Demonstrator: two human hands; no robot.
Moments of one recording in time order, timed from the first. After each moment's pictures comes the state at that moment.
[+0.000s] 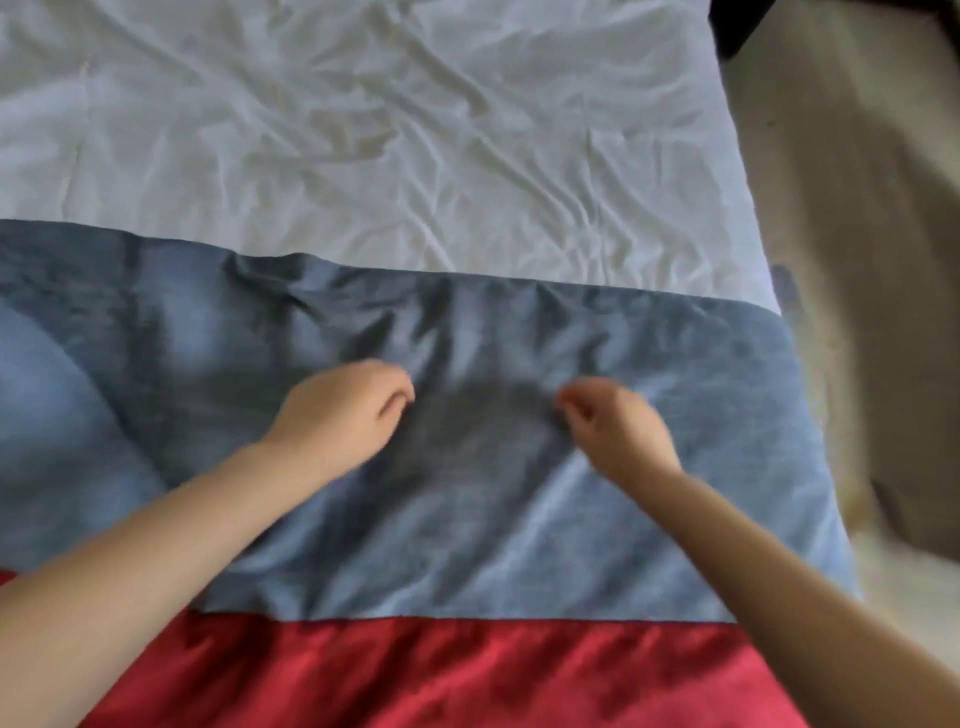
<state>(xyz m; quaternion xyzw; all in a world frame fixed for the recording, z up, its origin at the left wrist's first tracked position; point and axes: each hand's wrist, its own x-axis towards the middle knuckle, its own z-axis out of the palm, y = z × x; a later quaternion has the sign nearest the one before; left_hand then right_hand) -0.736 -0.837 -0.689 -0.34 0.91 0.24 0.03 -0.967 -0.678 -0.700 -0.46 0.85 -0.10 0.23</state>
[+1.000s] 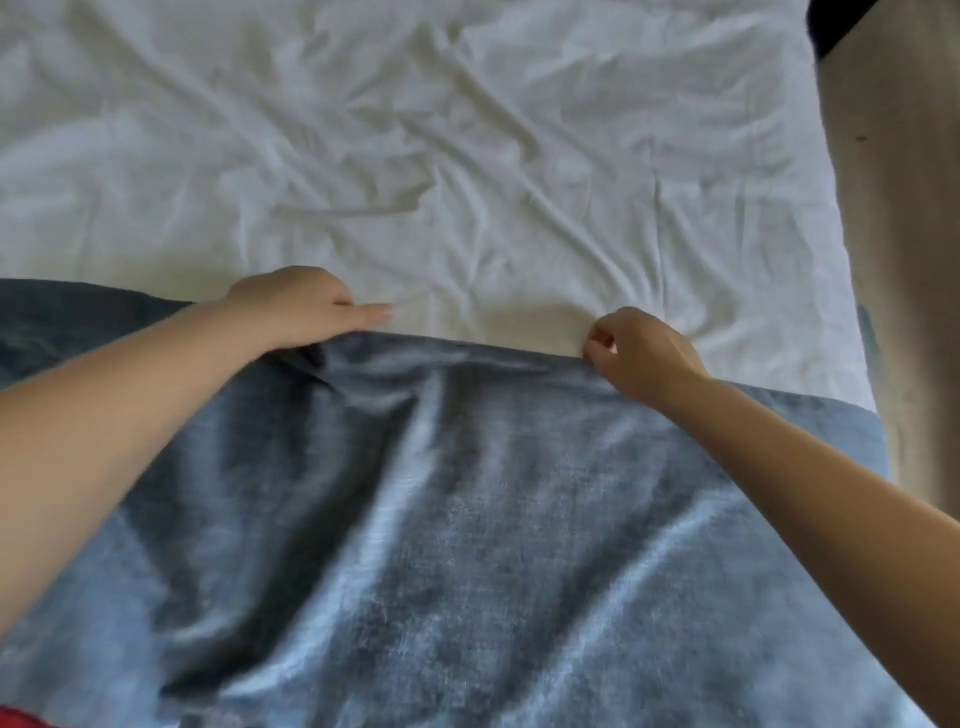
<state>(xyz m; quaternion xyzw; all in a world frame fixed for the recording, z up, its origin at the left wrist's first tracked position) -0.786 -1.034 -0.695 -0.46 0.82 0.24 0.24 -1.065 -0.842 -0.709 -0.51 0.82 -0.01 0.26</state>
